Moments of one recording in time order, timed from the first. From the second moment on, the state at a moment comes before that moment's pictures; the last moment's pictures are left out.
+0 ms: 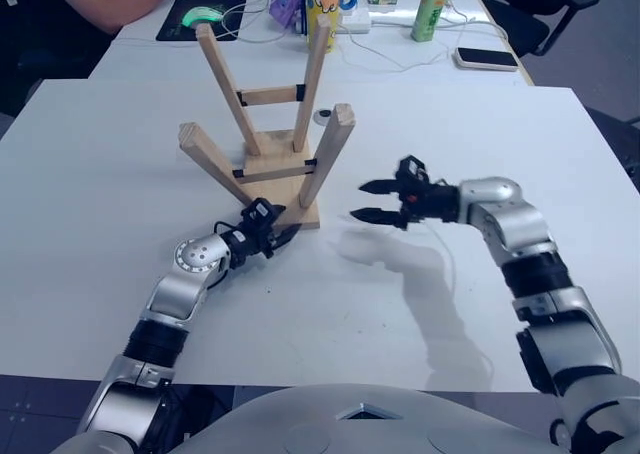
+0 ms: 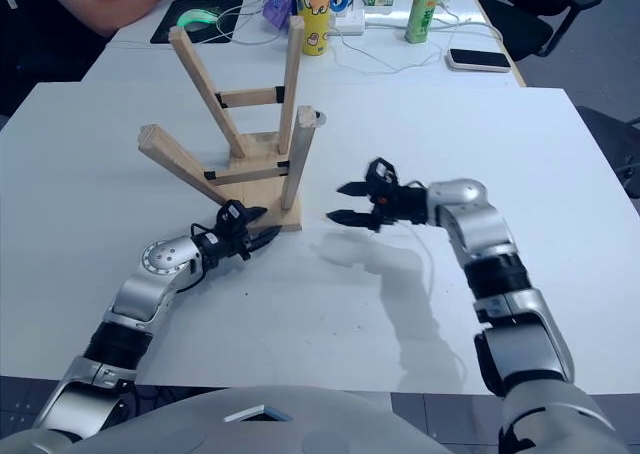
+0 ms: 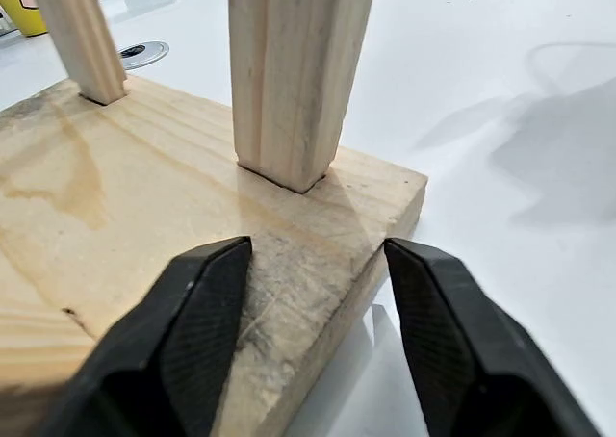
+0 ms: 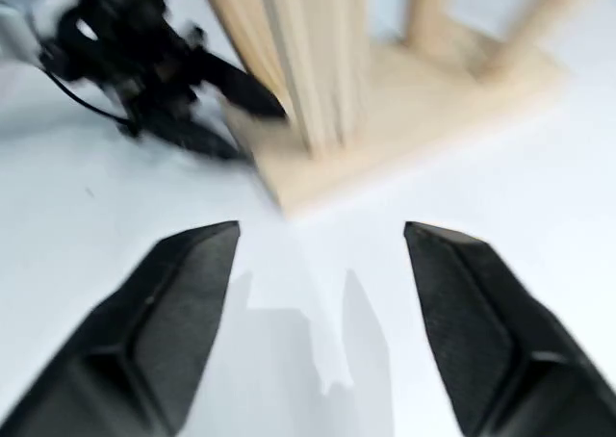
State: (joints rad) left arm -0.14 0.40 -0.25 0.09 -0.12 0.23 -0.60; right arm -0.42 -0.58 0.11 0.28 0.39 0.41 1.14
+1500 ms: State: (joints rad) left arm -0.19 0.41 -0.27 0.17 -0.12 0.17 -0.64; right arm -0.73 -0.24 0.12 0.04 0.67 0.57 0.46
